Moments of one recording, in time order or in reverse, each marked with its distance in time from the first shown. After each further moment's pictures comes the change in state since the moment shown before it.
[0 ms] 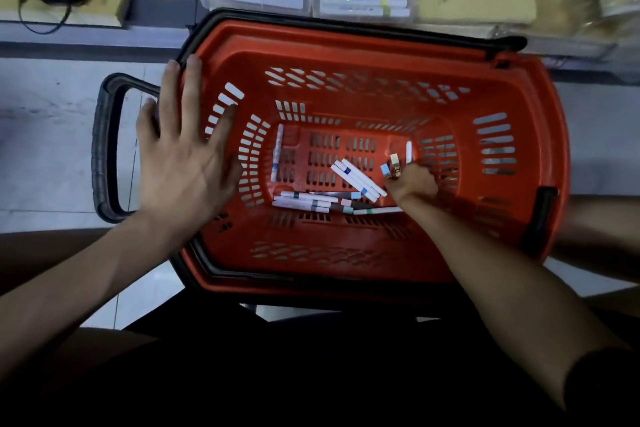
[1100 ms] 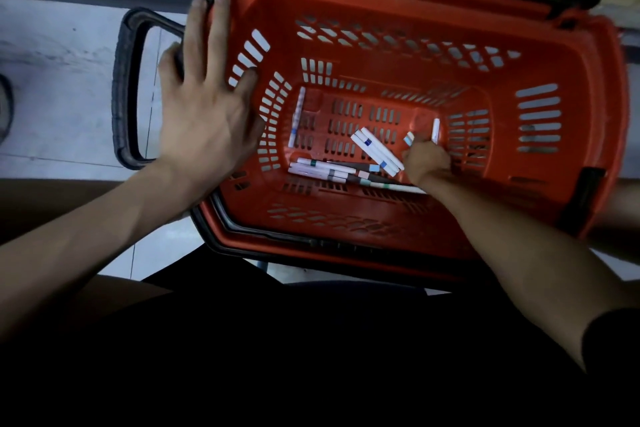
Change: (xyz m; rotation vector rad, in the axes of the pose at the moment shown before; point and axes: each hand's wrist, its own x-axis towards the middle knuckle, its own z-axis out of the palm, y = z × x) left_hand 0.002 -0.001 -0.002 0.016 -0.025 -0.002; right_hand 0.020 0.004 0.030 -0.174 -0.018 -0.310
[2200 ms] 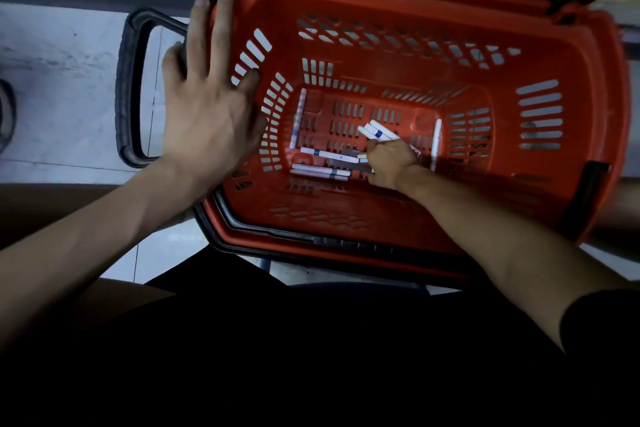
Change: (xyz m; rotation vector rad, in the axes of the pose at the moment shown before) left_hand 0.007 0.000 0.001 -0.019 0.009 0.004; right_hand -0.015 -0.057 -0.007 -0.565 -0.062 -0.596
